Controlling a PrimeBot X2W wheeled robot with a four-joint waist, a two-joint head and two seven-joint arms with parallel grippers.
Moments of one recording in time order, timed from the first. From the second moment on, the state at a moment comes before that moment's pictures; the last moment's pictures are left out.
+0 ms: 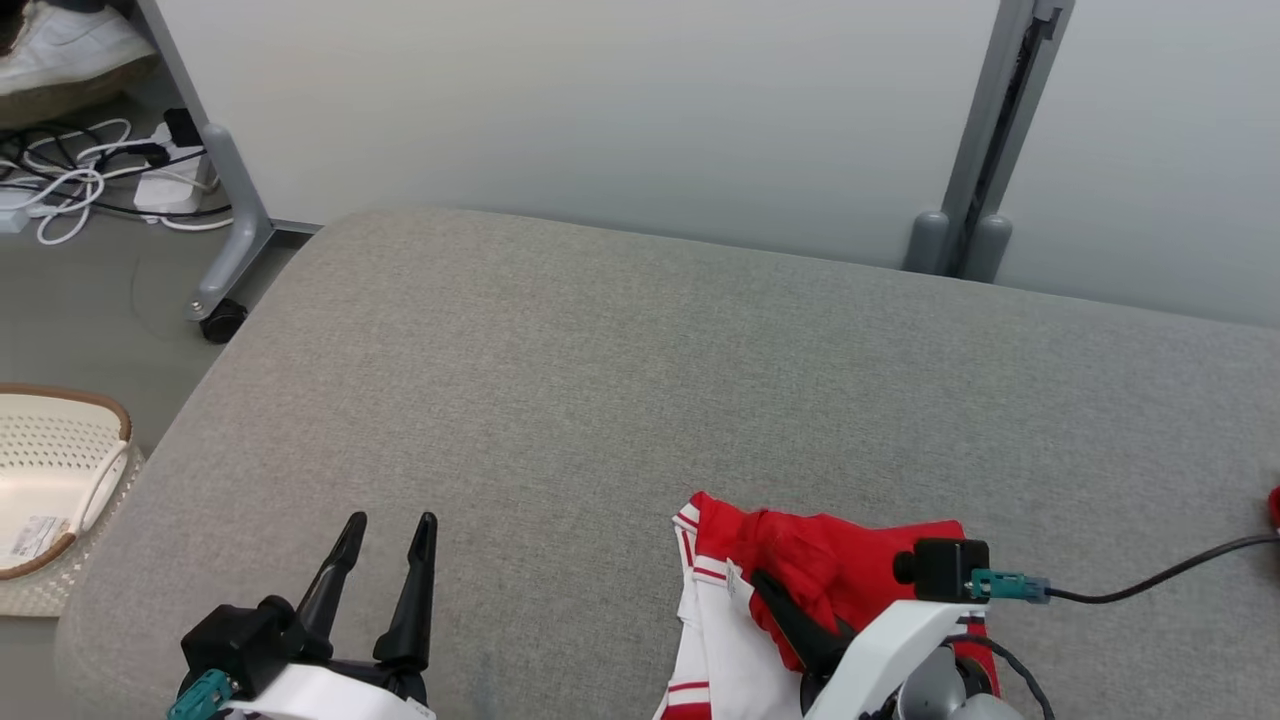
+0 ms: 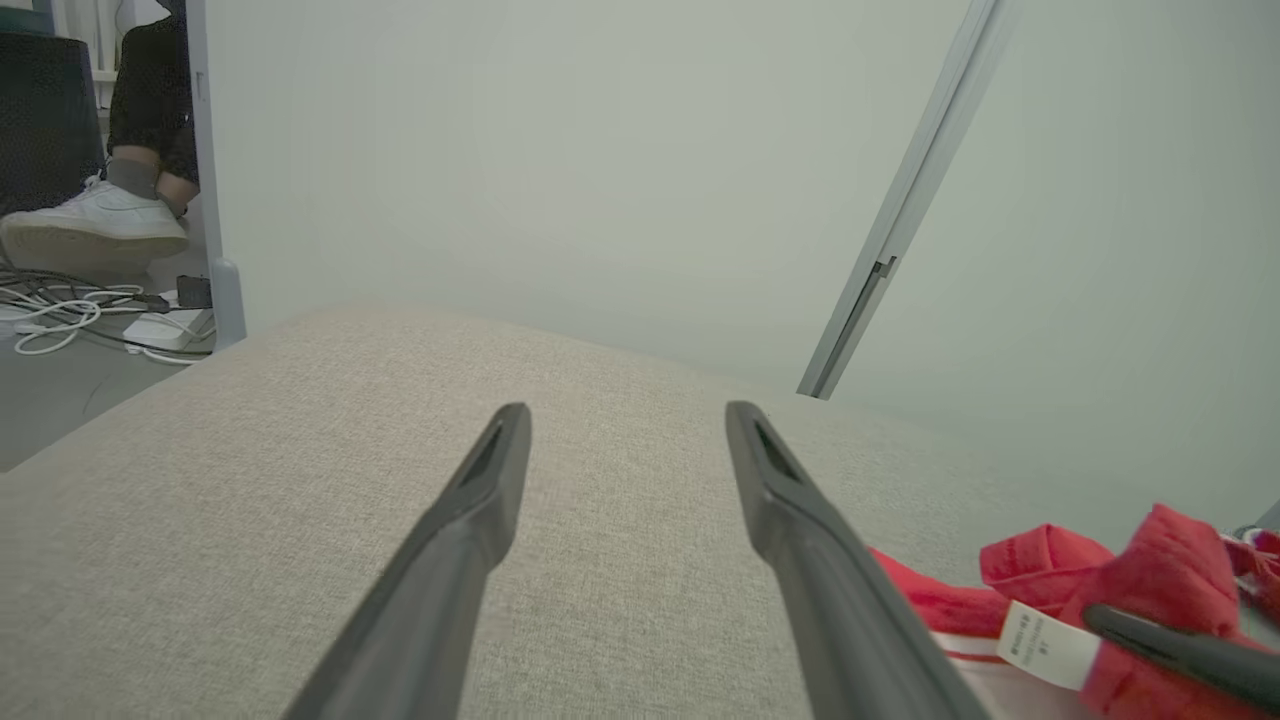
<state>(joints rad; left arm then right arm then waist) -0.01 0.14 -0.19 0.25 -0.46 -0.11 -0.26 -0.22 -0.05 0.51 0.44 0.88 0.13 0.08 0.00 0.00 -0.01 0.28</state>
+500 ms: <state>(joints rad) -0.01 0.13 -0.15 0.28 -0.46 -0.12 -0.26 -0.30 -0.05 0.62 0.47 1.01 0.13 -0.01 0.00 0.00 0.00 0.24</state>
